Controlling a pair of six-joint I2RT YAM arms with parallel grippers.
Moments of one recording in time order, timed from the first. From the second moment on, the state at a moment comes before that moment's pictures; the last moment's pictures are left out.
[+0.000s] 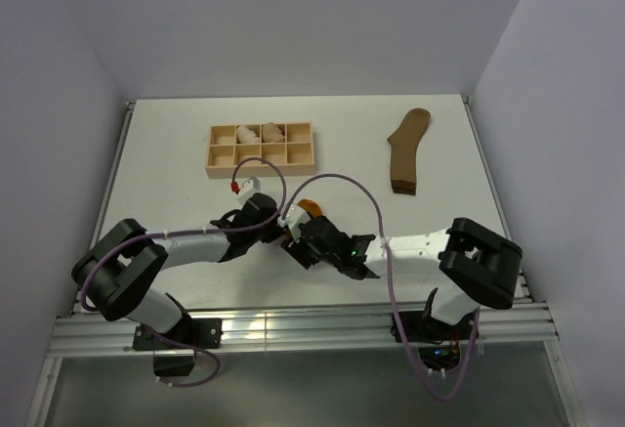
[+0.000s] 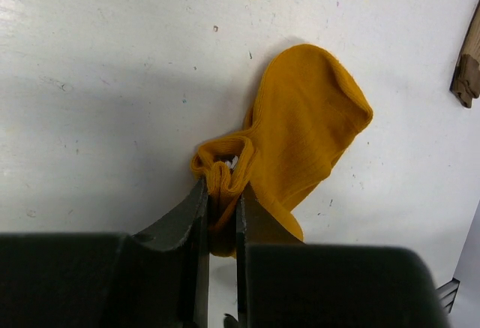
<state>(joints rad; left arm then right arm) -0.77 1.50 0.59 0.18 -0.21 -1.13 1.07 1.50 0.64 0.22 0.21 0.01</state>
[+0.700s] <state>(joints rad) -0.77 1.51 0.61 0.15 -0.20 -1.12 1.16 1.61 0.67 0.30 0.47 -0.09</state>
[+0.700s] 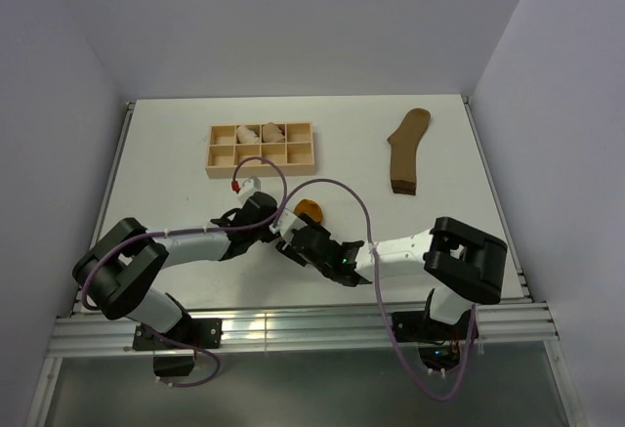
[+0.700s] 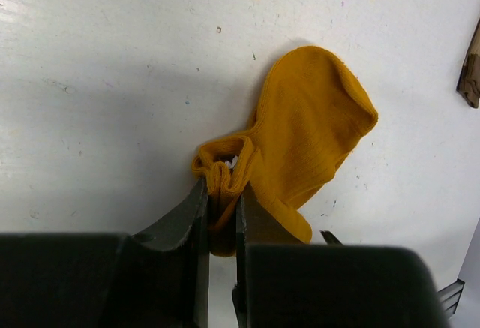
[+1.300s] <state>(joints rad) -0.76 1.52 0.61 0.15 -0.19 -1.11 1.17 1.70 0.69 0.35 0.47 -0.10</state>
